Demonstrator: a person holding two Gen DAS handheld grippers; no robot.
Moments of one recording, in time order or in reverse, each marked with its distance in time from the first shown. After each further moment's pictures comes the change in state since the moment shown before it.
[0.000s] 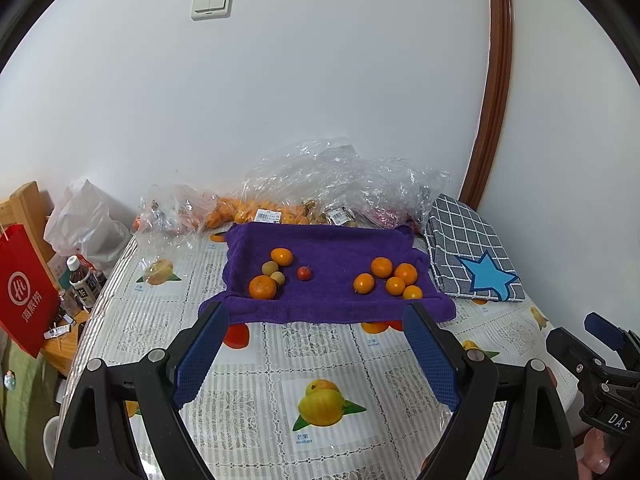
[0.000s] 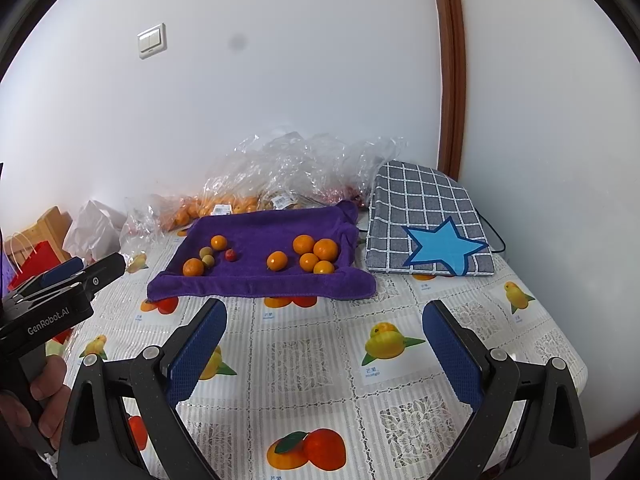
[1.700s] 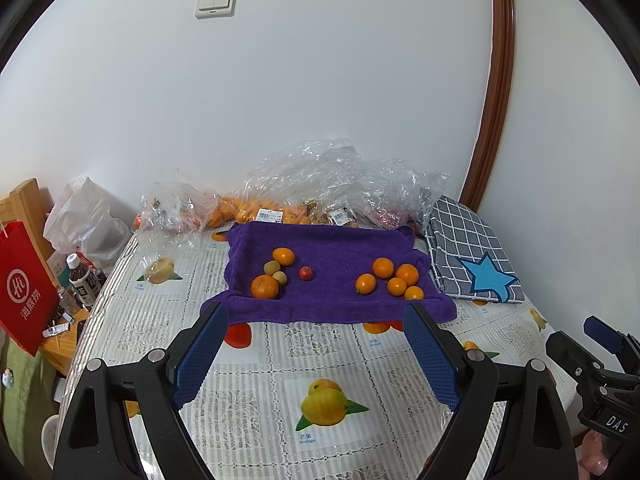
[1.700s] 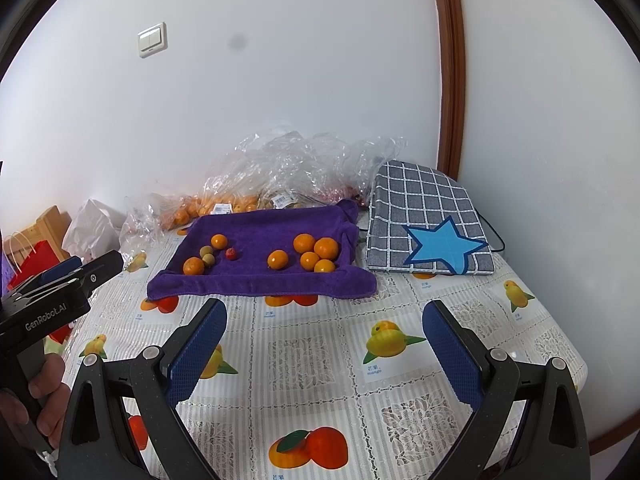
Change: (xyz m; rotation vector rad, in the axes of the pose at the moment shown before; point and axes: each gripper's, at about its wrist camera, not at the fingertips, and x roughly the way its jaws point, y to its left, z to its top) left arm -0.001 0.002 -0.001 -0.010 -0.003 0.003; right arm -0.001 0.001 0.000 -0.001 0.001 0.000
